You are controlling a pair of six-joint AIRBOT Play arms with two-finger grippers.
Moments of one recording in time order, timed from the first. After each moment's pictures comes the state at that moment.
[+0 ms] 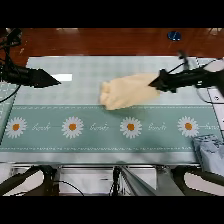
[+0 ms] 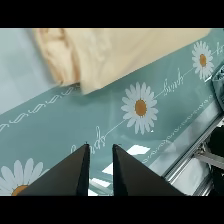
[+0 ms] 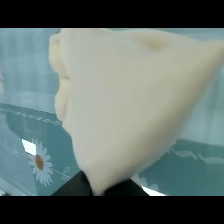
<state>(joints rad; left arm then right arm) 0.19 -1.18 1.25 0.70 -1.50 -1.04 -0.10 -1.33 1.16 -0.74 1.20 1.44</state>
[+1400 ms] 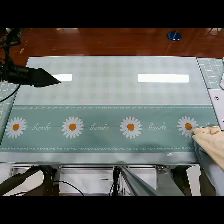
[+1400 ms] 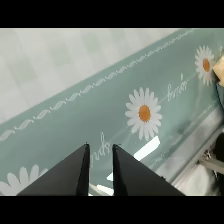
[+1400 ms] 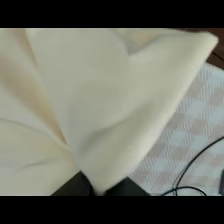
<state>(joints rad) 0.19 -1.18 1.25 0.70 -1.47 -1.02 -1.17 -0.73 0.85 -2.00 1.73 1.56</state>
